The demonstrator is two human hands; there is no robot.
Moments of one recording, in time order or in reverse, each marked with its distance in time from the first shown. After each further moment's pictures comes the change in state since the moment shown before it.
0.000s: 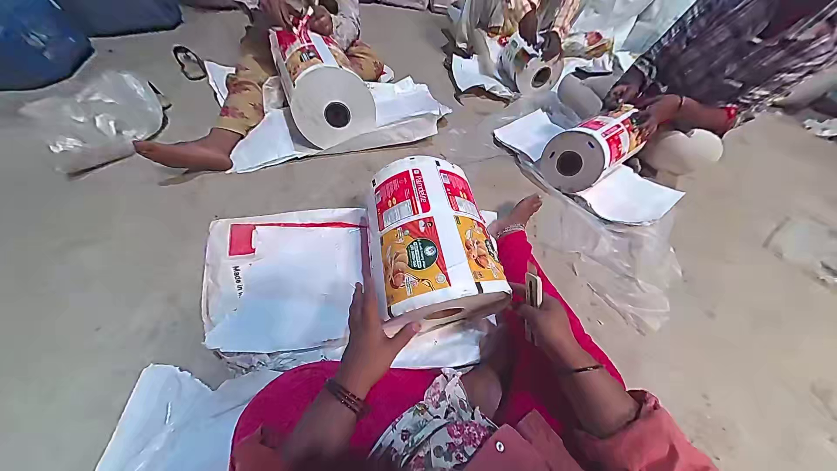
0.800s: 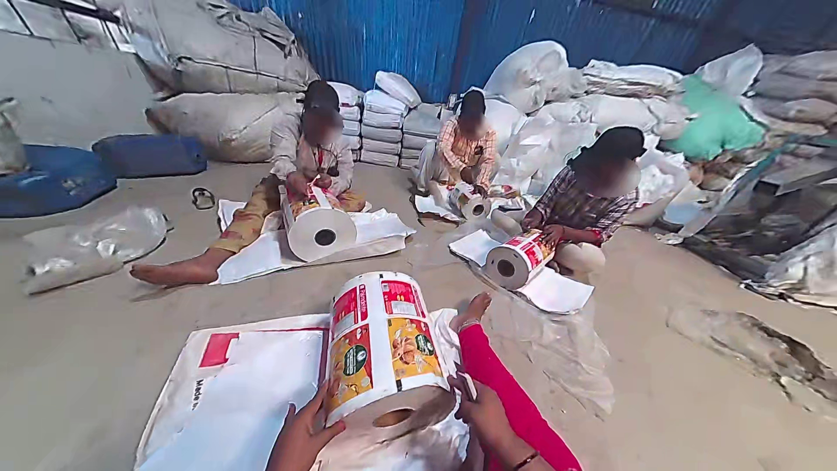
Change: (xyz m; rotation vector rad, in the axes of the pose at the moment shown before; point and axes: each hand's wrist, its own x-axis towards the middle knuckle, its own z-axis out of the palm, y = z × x) left_hand 0.027 -0.064 -0.037 0.016 -0.080 0.067; right_hand -0.023 -0.027 0.022 -0.183 -0.119 -0.107
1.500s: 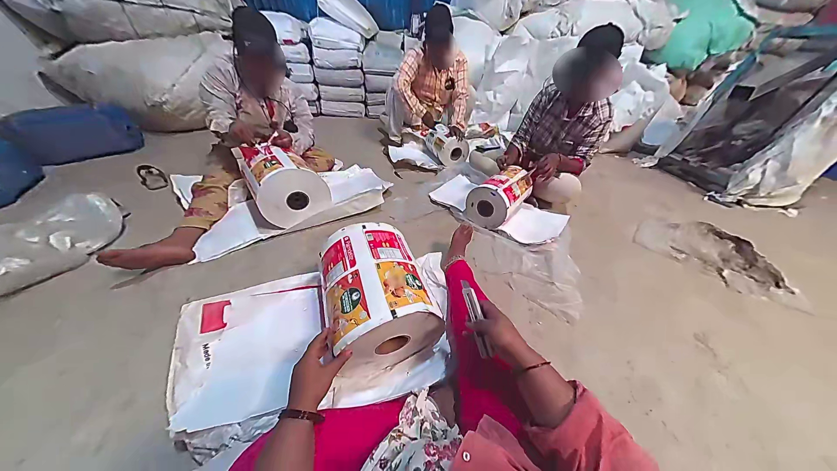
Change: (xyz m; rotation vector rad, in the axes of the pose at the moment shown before) left_hand -0.008 0.016 0.009 -0.131 0.087 -0.071; right_hand -0.029 0.014 -0.039 0.388 0.098 0.057
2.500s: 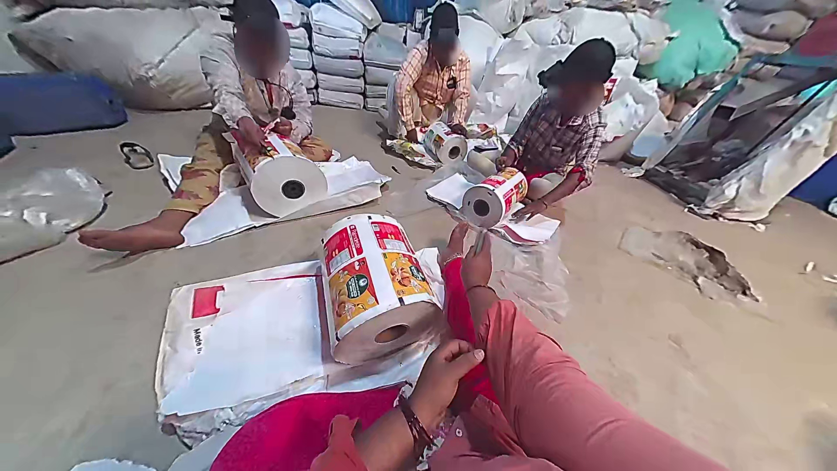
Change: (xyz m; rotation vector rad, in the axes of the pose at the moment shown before) left_hand -0.106 0.185 0.103 -0.708 -0.685 -0.163; right_hand 0.108 -0.061 0.026 -0.291 0.642 -0.166
